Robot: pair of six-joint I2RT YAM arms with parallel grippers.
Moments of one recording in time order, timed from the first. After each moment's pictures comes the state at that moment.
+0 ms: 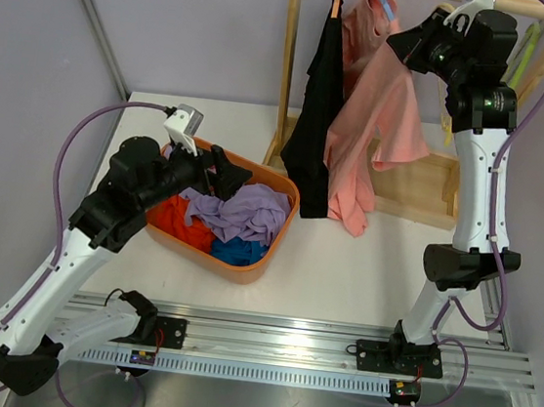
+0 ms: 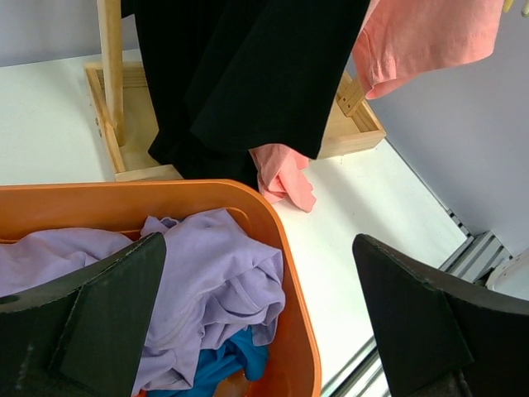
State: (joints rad) left arm -0.53 0.91 1.15 -0.41 0.18 -0.34; right arm 0.12 1.86 2.47 -0.66 -0.31 0.42
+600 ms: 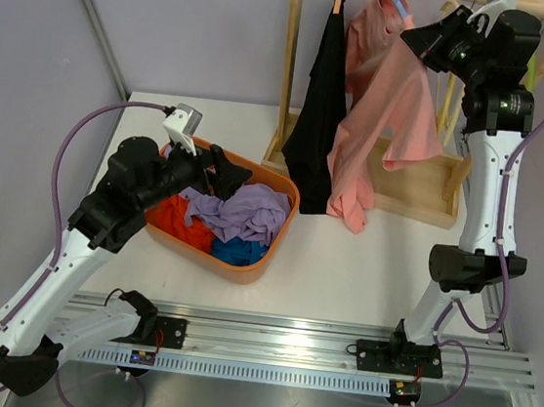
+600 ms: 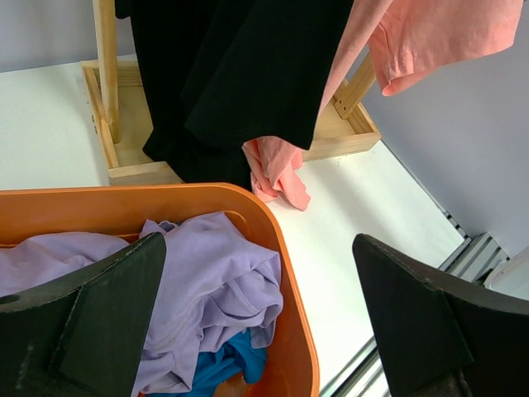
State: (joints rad) left arm -0.53 0.90 1.15 -0.40 0.18 -0.34; right arm 0.05 1.85 2.47 -0.64 -0.39 0.57
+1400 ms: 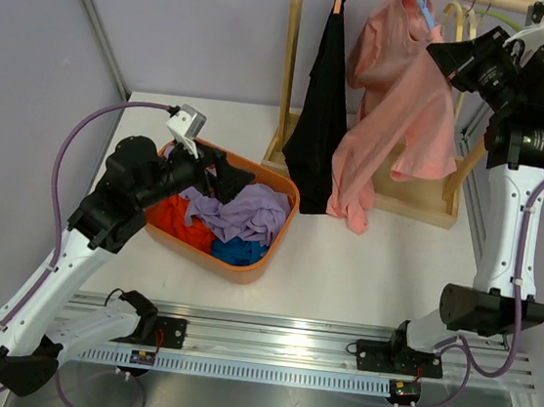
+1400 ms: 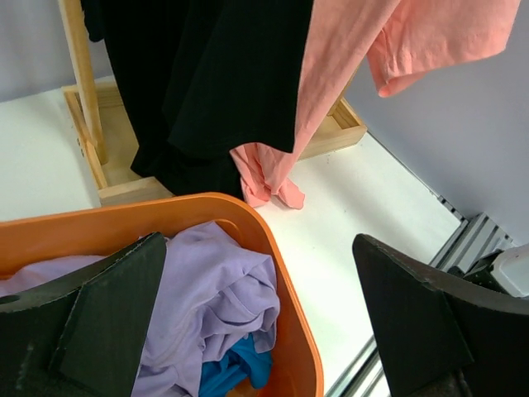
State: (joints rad) left arm -0.53 0.90 1.15 -0.37 0.26 -0.28; right arm -0.08 1.57 2.06 -0.38 -0.52 0.66
